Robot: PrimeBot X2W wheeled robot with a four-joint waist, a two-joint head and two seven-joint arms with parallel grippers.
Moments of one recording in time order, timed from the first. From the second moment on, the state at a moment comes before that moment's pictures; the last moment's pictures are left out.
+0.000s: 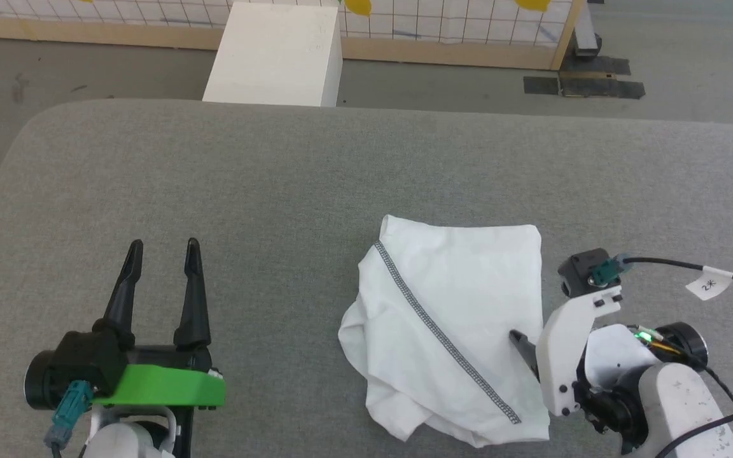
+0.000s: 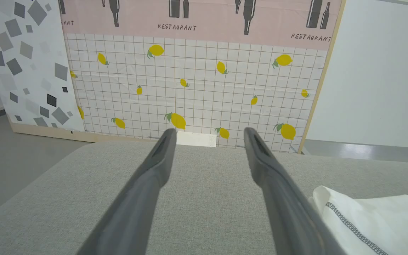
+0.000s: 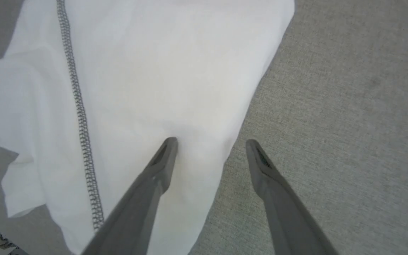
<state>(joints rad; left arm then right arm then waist) -0.03 0.06 0.05 -0.07 -0.15 -0.12 -0.26 -0.18 -0.07 0.10 0.06 0.17 0.13 0.84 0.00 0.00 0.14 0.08</state>
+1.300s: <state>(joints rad) -0.13 0.09 0.04 -0.12 -0.13 -0.12 -0.26 -0.54 -0.77 0.49 0.18 0.41 0.13 0.68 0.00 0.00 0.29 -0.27</state>
